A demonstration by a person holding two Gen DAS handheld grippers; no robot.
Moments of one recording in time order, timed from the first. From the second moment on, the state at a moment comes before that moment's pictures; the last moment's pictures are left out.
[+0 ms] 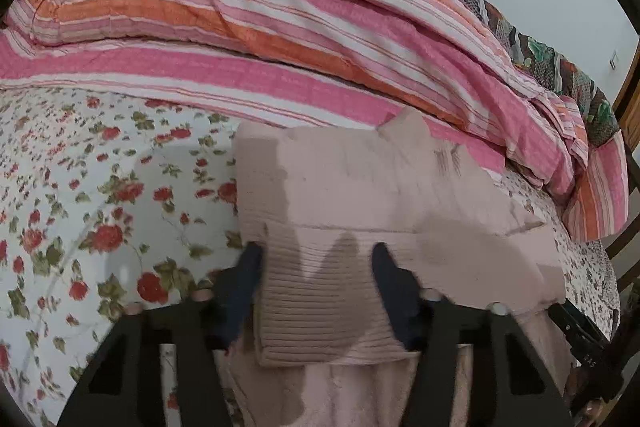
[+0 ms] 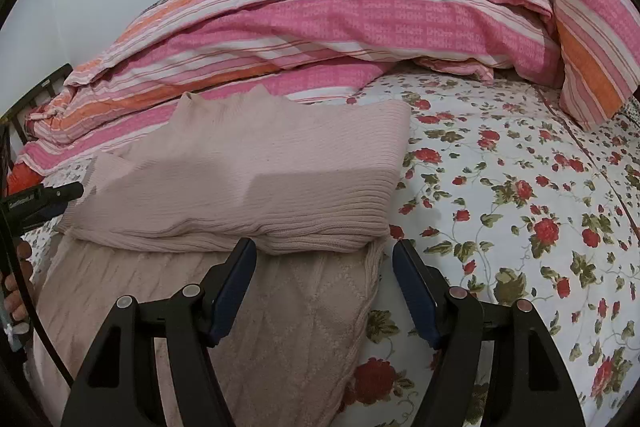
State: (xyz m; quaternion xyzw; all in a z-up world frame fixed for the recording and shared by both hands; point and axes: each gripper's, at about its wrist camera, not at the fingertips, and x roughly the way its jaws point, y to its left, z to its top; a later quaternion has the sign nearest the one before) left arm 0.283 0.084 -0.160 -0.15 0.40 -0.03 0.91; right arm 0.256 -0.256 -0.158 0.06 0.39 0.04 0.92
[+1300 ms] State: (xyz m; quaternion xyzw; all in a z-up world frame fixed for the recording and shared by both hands) left arm 0.231 0.091 -0.151 -0.10 0.41 -0.02 0.91; right arm 0.252 -0.257 -0.153 0.08 0.40 0.05 0.91
